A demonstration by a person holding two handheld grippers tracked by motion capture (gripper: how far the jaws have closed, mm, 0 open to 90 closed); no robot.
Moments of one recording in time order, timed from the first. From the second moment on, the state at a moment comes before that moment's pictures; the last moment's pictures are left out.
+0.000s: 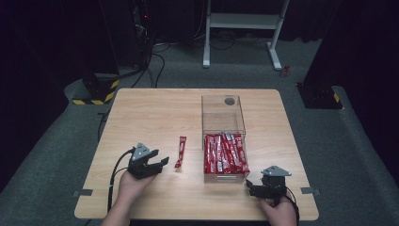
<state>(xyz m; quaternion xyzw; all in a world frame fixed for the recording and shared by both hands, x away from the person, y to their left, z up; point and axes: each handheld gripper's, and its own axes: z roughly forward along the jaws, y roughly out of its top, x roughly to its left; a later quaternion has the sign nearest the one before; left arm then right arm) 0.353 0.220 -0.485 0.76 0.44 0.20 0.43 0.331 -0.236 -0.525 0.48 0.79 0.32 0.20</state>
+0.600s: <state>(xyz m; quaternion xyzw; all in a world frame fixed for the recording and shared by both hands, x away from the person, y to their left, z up) 0.330 0.280 -0.489 0.74 0.47 0.22 0.42 0.331 -0.236 -0.525 0.48 0.79 0.32 0.20</state>
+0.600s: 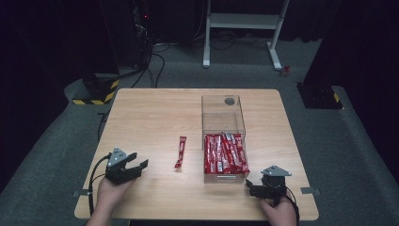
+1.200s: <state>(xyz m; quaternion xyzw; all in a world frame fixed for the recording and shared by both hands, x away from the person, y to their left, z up) 0.326 0.305 -0.527 0.75 0.53 0.23 0.32 0.331 -0.236 -0.525 0.48 0.79 0.32 0.20</state>
